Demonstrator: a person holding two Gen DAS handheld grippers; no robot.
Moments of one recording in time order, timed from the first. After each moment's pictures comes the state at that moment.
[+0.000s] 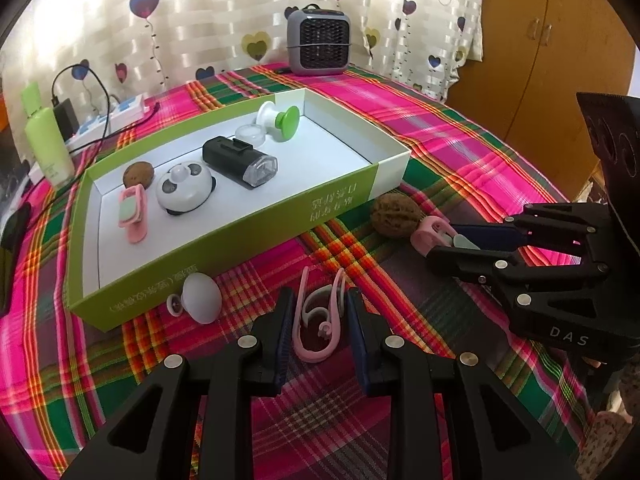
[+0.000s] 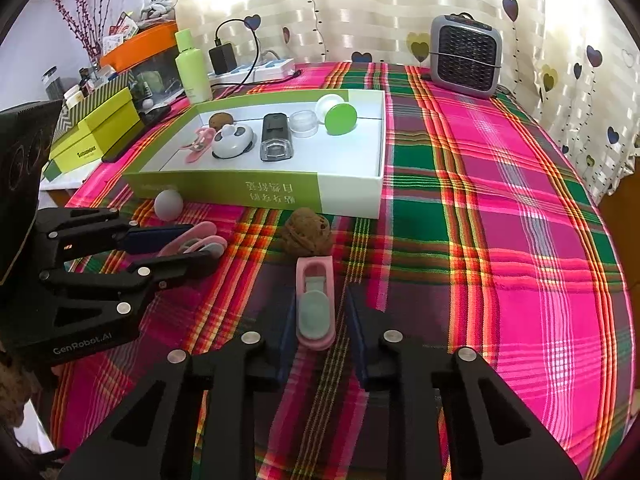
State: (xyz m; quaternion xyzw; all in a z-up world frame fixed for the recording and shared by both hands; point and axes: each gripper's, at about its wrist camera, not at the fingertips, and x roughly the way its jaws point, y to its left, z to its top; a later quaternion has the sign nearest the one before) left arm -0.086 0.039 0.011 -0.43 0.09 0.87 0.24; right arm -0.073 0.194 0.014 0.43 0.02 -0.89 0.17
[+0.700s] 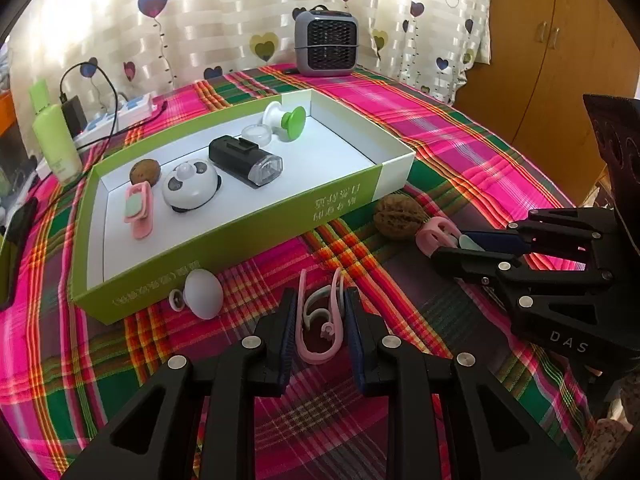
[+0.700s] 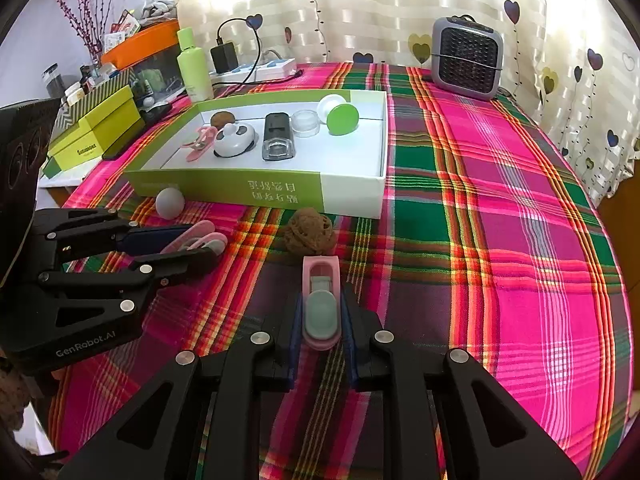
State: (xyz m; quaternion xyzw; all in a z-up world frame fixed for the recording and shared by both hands) left arm -0.083 0.039 0.011 -0.42 0.08 0.87 0.23; right arm -0.071 0.192 0.015 0.43 0.03 -0.89 0.16
